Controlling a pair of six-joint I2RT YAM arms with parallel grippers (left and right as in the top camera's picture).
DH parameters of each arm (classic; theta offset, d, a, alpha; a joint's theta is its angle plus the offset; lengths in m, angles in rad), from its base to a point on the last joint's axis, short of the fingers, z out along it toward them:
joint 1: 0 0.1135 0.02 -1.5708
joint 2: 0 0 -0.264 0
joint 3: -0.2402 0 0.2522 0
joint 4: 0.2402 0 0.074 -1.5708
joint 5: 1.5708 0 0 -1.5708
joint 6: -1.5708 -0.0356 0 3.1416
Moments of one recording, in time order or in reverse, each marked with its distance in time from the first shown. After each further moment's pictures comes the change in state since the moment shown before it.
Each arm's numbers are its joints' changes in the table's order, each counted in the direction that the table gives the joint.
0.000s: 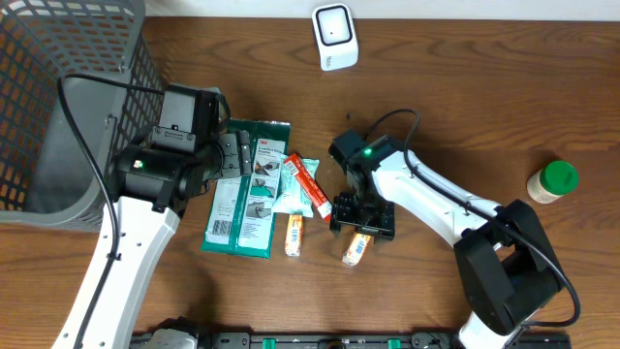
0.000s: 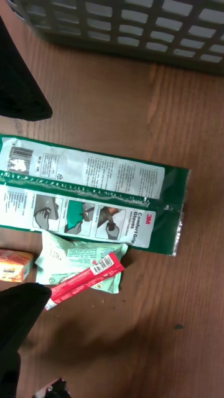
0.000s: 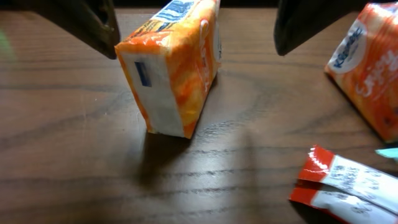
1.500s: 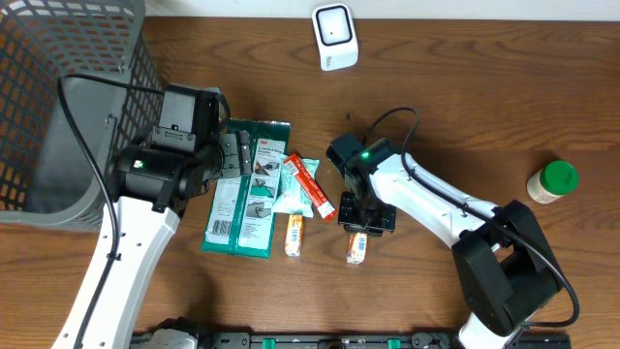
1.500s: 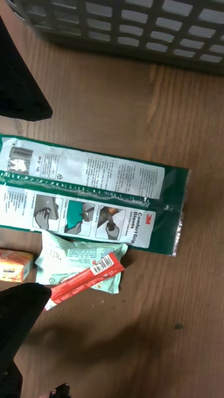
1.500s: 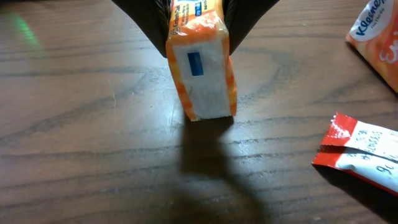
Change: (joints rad) left arm 0.000 0.000 0.000 0.000 0.000 0.000; right arm 0.011 0.000 0.009 -0.022 0.111 -0.028
